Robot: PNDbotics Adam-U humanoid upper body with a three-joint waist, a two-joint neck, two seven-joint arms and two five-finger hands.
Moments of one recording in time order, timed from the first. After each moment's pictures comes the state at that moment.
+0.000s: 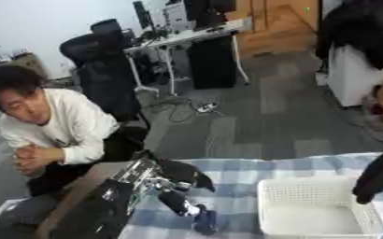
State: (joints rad) left arm -1.08 0.48 -0.24 -0.68 -1.15 -0.72 -0.36; right arm -0.62 -0.33 0.22 -1.98 0.03 -0.07 0.26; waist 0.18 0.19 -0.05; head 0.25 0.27
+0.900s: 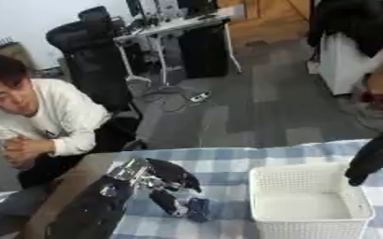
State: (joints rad) left arm -1.08 0.47 -0.24 -0.58 -1.23 -0.71 -0.39; right arm -0.62 -0.32 0.22 -1.98 0.03 -0.06 0.26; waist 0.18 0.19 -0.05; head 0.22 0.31
